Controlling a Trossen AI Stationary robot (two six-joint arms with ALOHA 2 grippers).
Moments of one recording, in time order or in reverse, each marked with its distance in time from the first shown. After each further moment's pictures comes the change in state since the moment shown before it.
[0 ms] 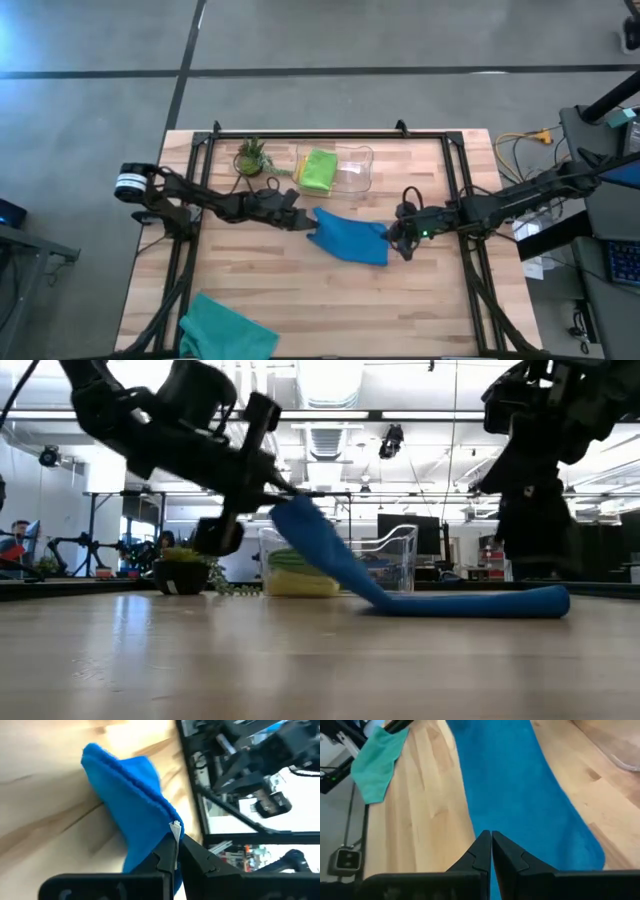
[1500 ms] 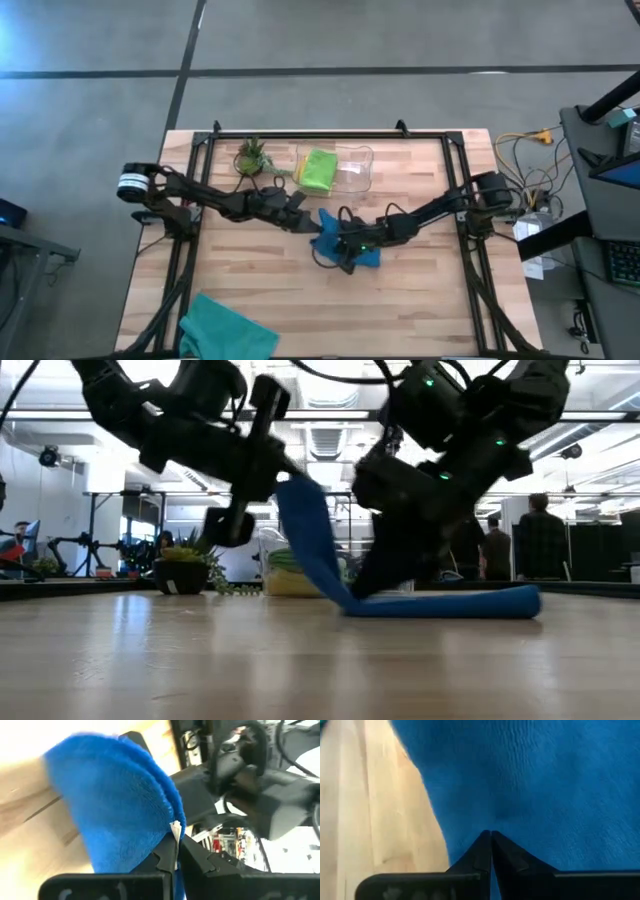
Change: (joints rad) left arm 0.002 0.014 0.063 -0.049 0.109 -0.004; right arm -0.070 0.883 0.397 0.322 -0.090 -0.135
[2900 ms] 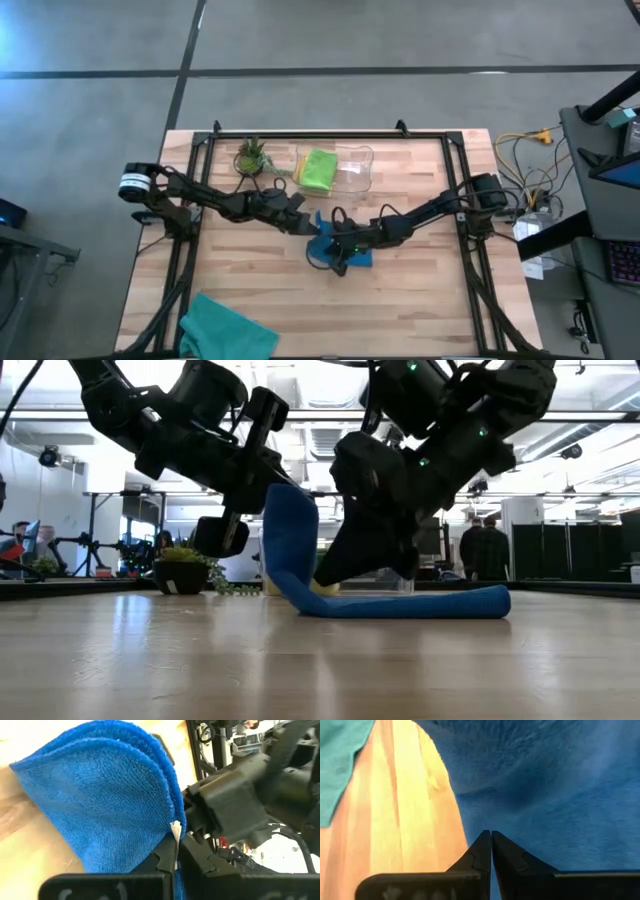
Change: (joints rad) left arm 0.000 0.012 -0.018 -0.022 0.017 0.008; right arm 0.007 0.048 0.082 0.052 -0.006 0.027
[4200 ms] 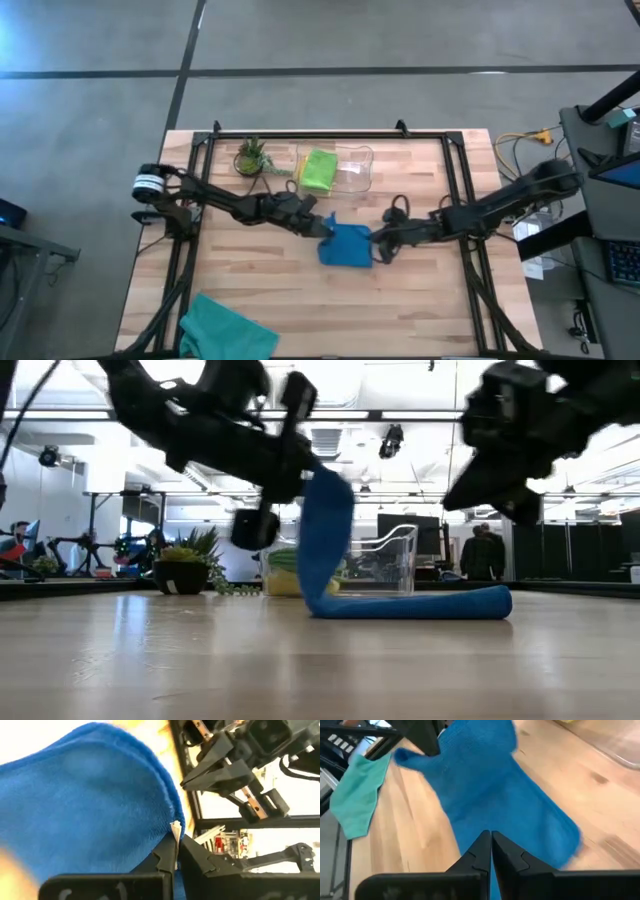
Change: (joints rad) left arm -0.036 0.128 0.153 0.026 -0.041 -0.005; right arm 0.122 -0.689 -0.449 -0.156 0.269 0.246
